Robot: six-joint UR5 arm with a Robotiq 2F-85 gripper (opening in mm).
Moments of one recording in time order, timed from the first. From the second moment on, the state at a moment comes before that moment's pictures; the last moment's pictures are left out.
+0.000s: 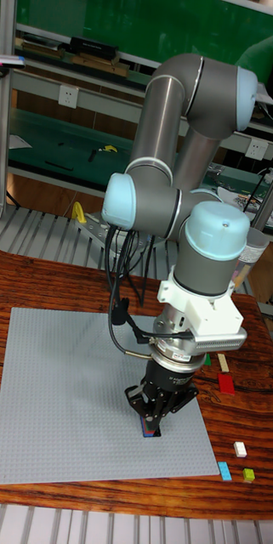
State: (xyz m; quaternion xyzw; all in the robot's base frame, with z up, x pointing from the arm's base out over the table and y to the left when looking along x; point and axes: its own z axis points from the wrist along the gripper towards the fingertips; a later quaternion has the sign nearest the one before) arm 0.686 0.084 0.032 -0.16 0.99 0.02 0.06
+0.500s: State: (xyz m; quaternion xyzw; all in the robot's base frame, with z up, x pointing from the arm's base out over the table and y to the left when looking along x) arm 0.676 0.082 0.050 -0.16 0.99 0.02 0.04
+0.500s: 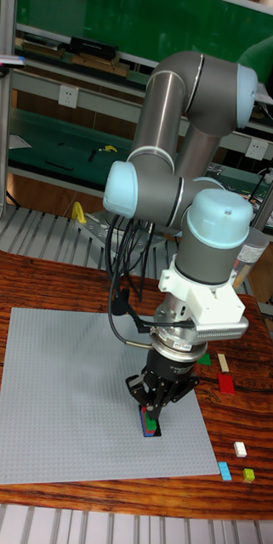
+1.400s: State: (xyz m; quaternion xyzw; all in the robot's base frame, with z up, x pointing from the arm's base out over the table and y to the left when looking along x) arm 0.679 0.079 0.059 -0.16 0.99 0.01 0.05
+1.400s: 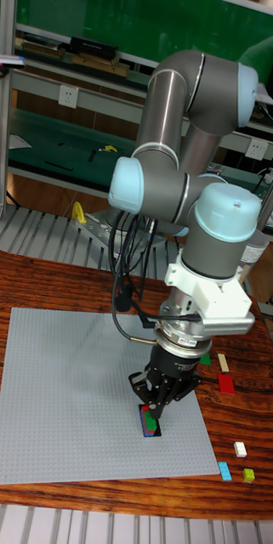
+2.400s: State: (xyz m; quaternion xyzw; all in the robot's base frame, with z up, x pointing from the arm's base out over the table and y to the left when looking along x) arm 0.673 0.027 0.059 -0.14 0.99 0.00 0.06
